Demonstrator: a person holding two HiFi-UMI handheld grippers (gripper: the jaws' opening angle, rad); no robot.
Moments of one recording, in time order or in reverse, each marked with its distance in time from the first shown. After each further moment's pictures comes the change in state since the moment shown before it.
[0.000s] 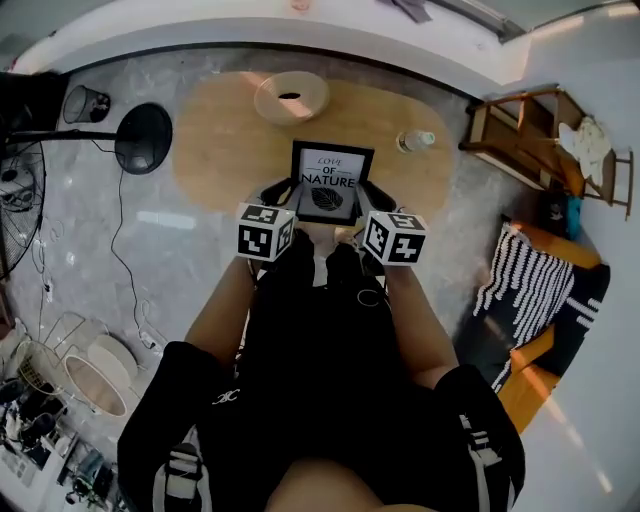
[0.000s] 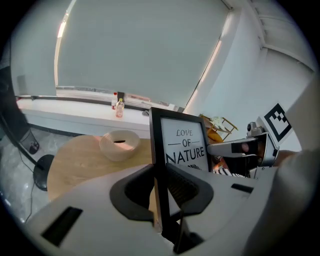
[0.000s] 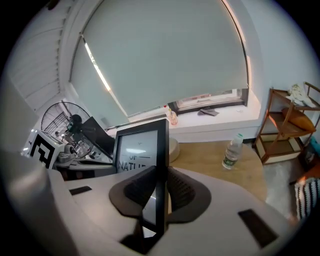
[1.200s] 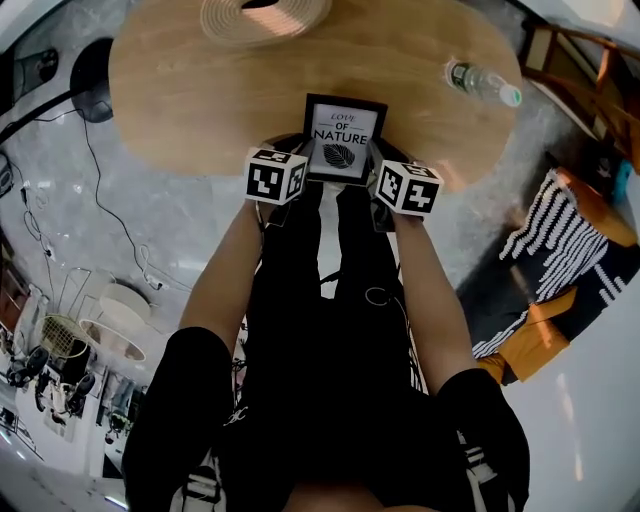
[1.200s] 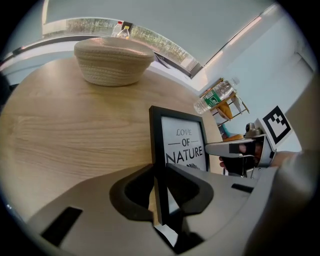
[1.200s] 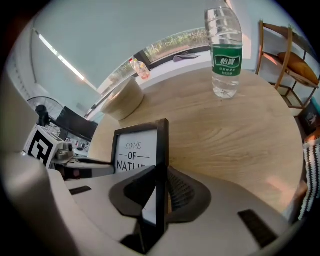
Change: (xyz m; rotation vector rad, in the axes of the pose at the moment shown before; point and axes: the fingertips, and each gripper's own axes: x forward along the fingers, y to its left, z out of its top) left arm 0.271 0.082 -0.209 -0.152 0.398 -0.100; right arm 0.233 -0.168 -0.211 0.213 0.331 -0.070
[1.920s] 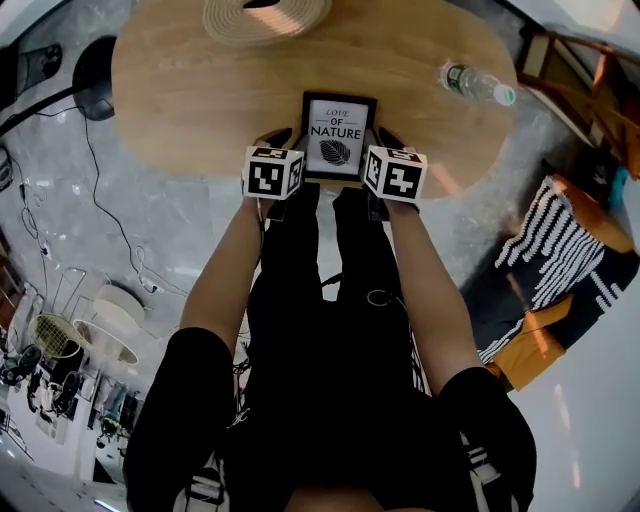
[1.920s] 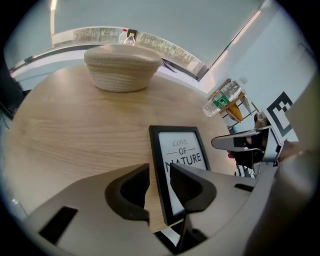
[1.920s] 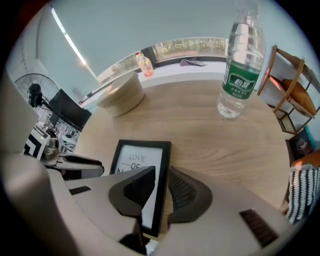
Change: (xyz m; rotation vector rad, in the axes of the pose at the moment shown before) left arm 0.000 0.017 0.003 -0.014 -0.062 0.116; right arm 0.006 -0.006 0.024 -0.146 -0.006 -0.146
